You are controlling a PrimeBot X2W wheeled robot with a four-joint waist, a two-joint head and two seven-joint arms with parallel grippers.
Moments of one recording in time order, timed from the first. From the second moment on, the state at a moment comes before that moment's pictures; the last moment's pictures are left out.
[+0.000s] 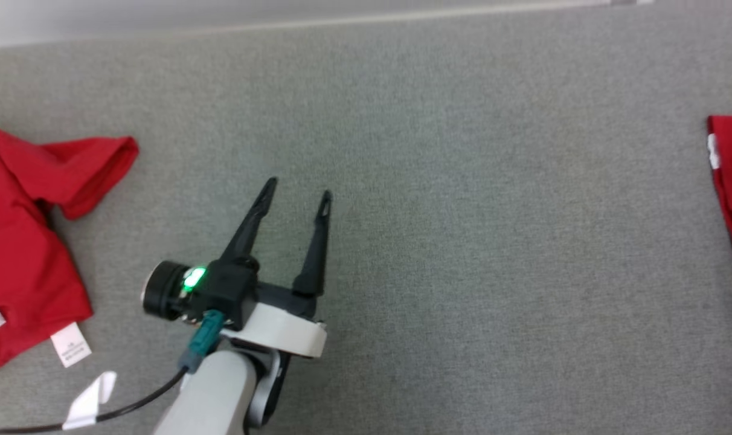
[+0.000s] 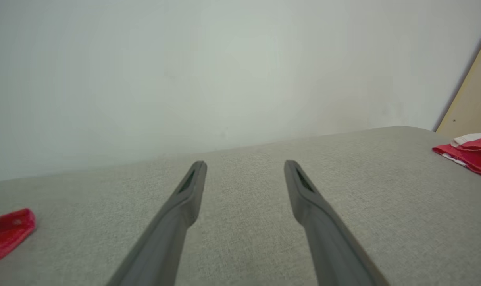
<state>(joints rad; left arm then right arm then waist) -0.43 0.12 -0.38 0.13 -0.10 0.14 -0.26 -0.50 -0.44 -0.17 0.63 0.29 0.13 -0.26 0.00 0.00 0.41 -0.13</state>
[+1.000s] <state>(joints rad) -0.14 0.17 -0.27 0.18 -0.20 0.16 -0.26 0.04 -0.06 -0.09 -0.10 0.22 0.13 0.01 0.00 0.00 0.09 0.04</state>
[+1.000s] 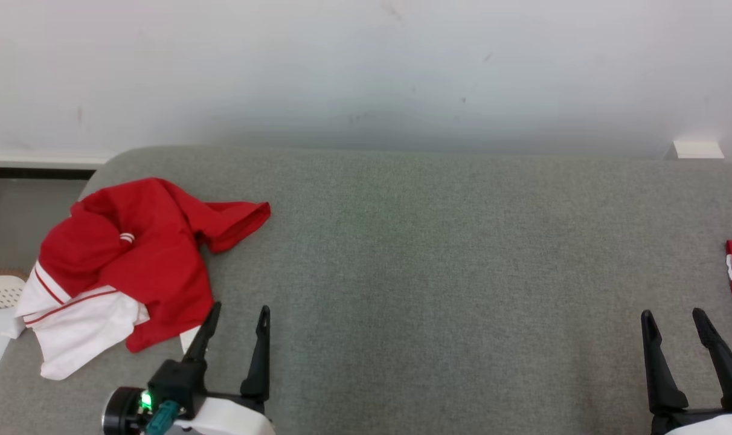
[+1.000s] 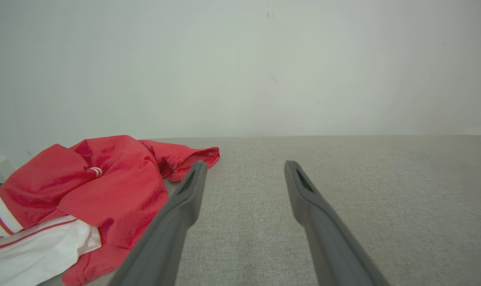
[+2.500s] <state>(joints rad) -0.21 0.16 -0.27 0.19 -0.22 0.18 -0.26 0.11 -0.05 -0.08 -0.26 0.21 0.13 0.07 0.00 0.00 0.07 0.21</state>
